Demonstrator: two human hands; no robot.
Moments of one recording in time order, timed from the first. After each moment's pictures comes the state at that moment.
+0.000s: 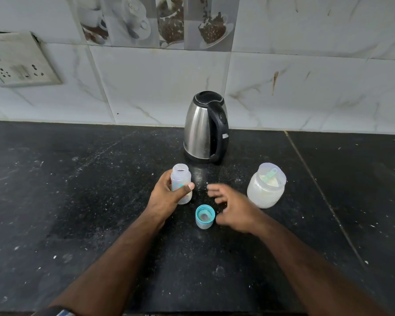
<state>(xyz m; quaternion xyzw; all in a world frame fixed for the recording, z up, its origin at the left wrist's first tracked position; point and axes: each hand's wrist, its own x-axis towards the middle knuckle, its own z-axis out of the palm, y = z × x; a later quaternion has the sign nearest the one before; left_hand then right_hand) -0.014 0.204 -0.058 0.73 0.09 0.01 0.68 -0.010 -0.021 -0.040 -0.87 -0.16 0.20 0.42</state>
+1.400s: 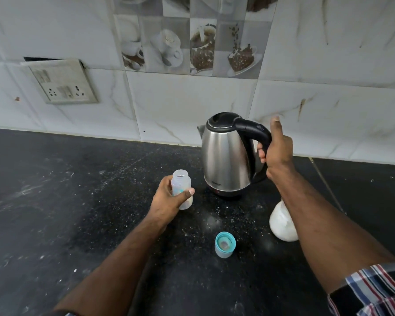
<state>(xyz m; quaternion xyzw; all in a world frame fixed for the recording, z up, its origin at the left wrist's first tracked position) 0.012 0.251 -0.036 0.74 0.14 0.08 0.66 0.134 0.003 0.068 -0.67 0.05 -0.12 0.73</state>
